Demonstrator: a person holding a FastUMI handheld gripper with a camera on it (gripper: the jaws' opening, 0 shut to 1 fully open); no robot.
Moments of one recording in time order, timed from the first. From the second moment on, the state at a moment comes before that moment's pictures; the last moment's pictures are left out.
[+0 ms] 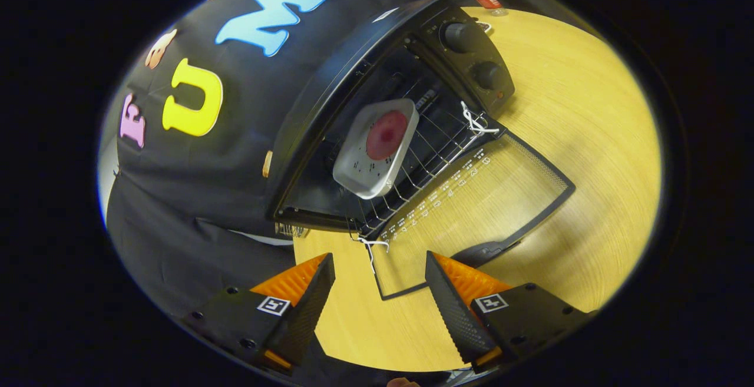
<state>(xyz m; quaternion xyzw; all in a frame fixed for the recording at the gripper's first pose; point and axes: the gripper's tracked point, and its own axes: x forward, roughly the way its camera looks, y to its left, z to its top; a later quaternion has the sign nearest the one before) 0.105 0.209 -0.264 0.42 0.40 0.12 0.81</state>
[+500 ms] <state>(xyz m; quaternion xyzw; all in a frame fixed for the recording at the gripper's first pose) 0.065 0.176 -0.314 0.19 0.44 0.14 0.86</state>
